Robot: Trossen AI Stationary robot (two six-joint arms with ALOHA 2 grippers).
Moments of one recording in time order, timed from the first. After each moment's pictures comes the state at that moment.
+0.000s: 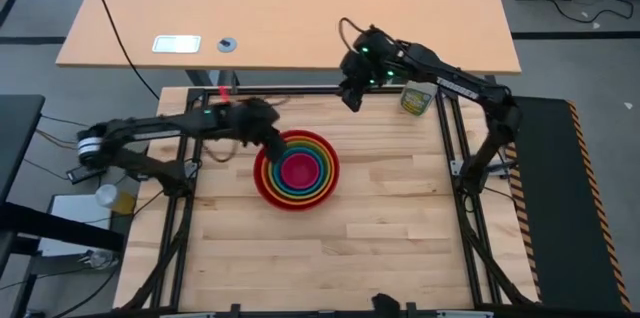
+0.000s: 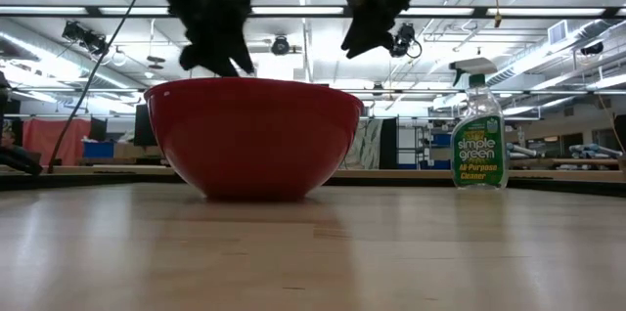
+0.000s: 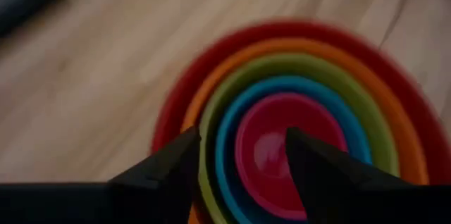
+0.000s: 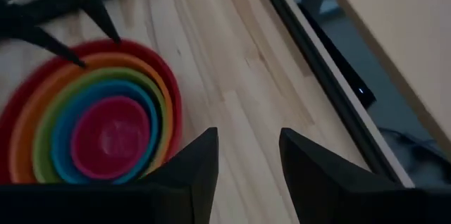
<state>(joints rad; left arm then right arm) 0.28 1.27 1.02 -0.60 -0.07 -0.39 -0.55 1.72 1.74 -0.86 -0.26 -0.05</state>
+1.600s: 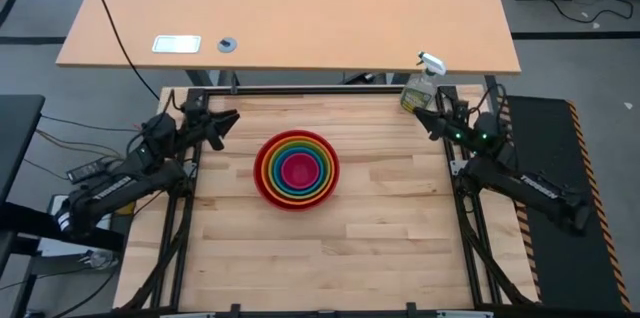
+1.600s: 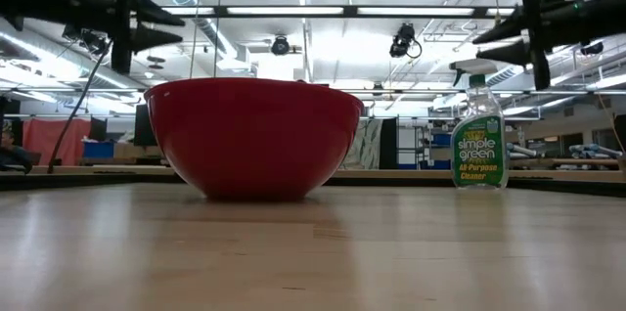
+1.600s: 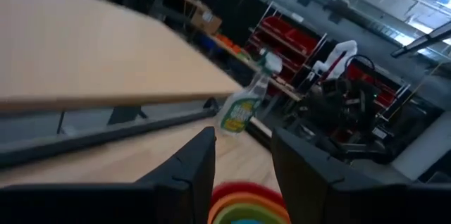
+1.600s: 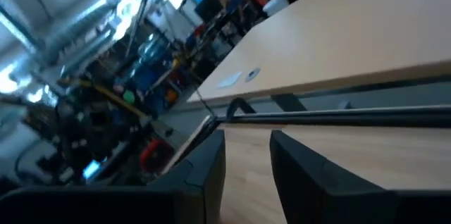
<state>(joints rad) 0.63 0.27 0.32 0.00 0.10 -0.54 -0.67 0.25 0.28 -0.06 -0.04 0.74</state>
